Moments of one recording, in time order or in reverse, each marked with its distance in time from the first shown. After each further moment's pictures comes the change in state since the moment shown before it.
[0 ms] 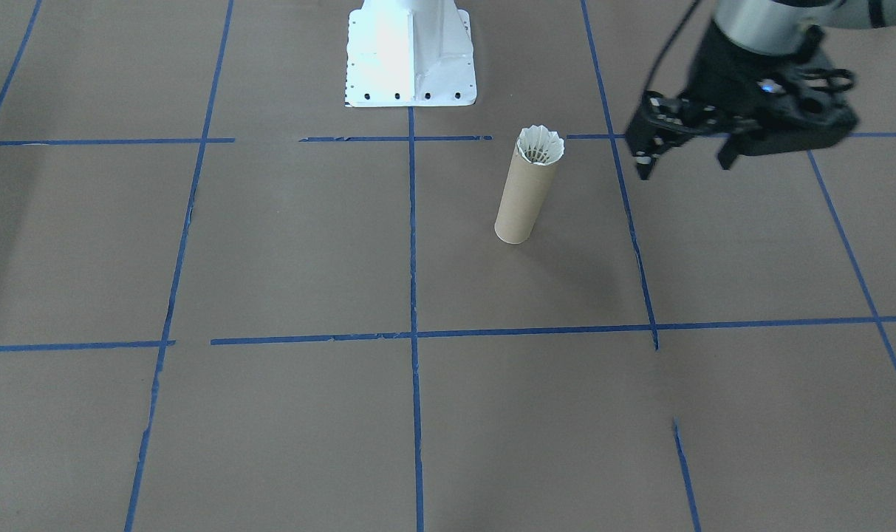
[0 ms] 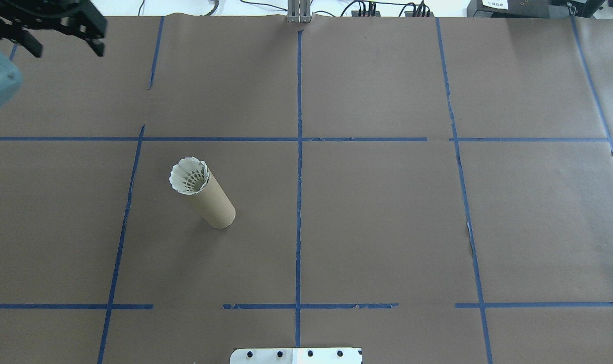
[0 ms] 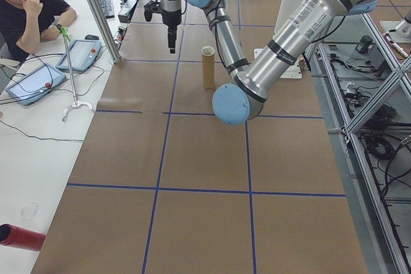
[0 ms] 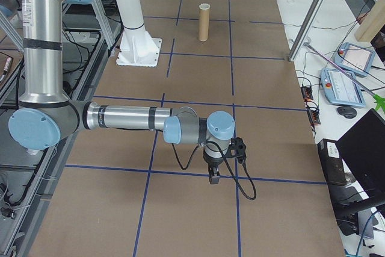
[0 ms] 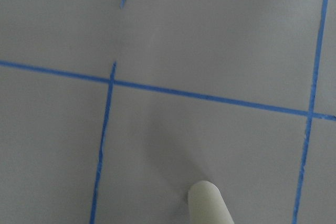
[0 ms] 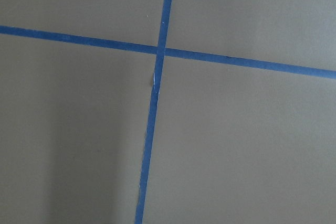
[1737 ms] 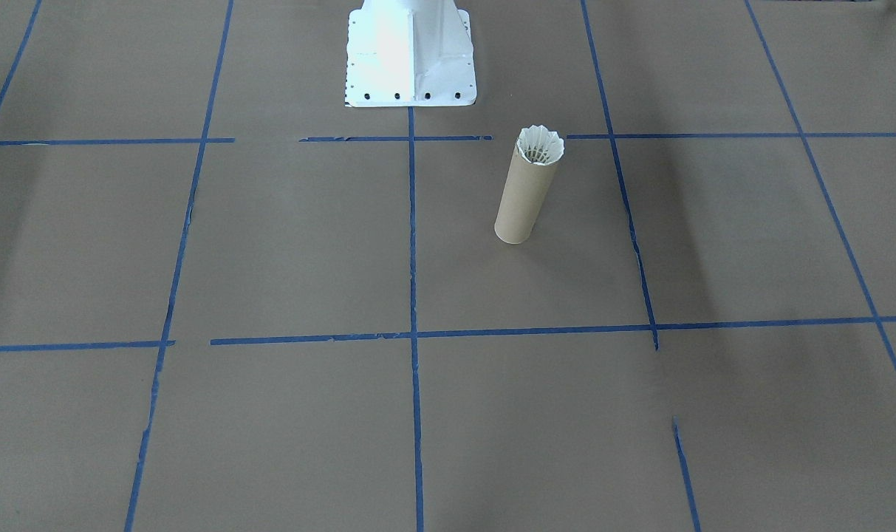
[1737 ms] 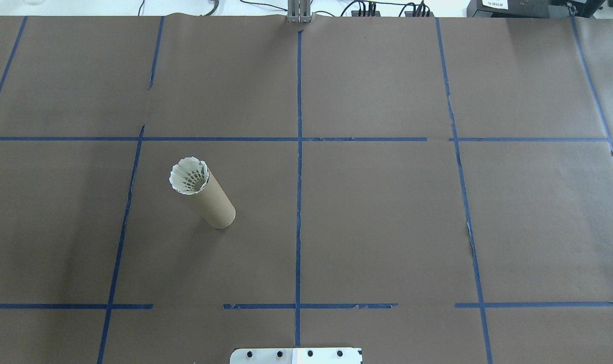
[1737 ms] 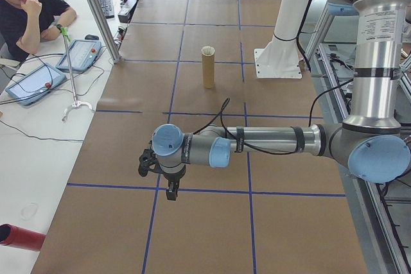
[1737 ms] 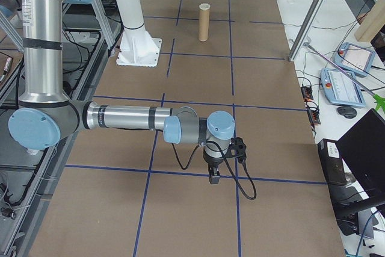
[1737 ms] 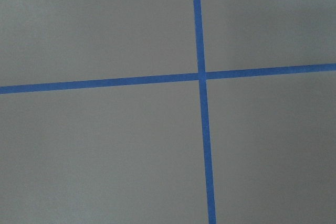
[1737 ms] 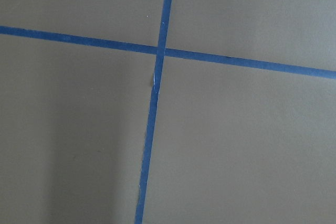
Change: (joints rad) left arm -0.355 0.608 0.392 -0.620 -0.138 0.569; right arm 0.000 0.000 0.000 0.000 0.000 0.001
